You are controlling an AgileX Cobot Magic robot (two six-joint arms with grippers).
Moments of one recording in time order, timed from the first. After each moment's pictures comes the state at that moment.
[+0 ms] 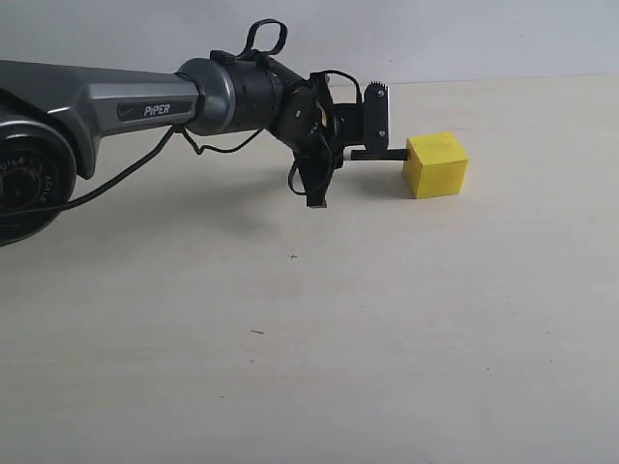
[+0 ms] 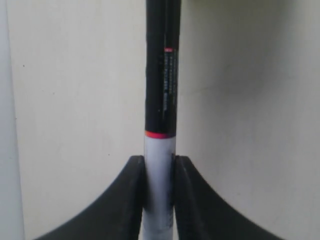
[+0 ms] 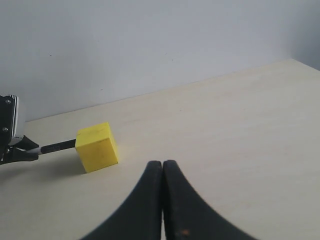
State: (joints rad) left arm -0.67 2.46 -1.92 0.18 0.44 0.93; right arm -0.02 0.01 0.00 -0.08 0.27 0.26
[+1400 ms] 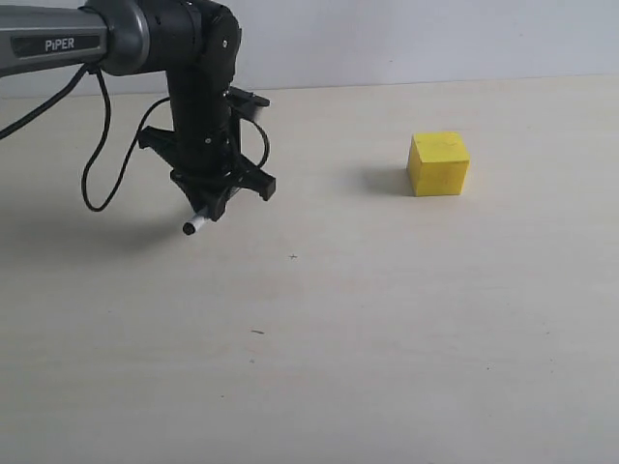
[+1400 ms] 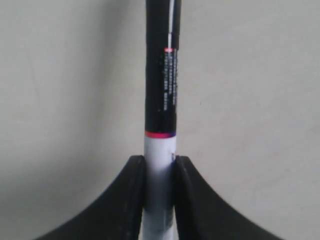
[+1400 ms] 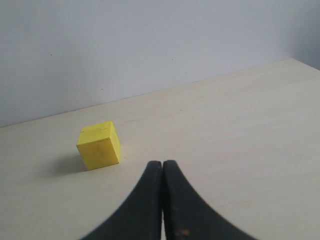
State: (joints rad) left arm -0.53 2.32 -1.85 0.09 1.21 -0.08; right arm -0.02 0.01 0.00 -0.08 0.27 0.26
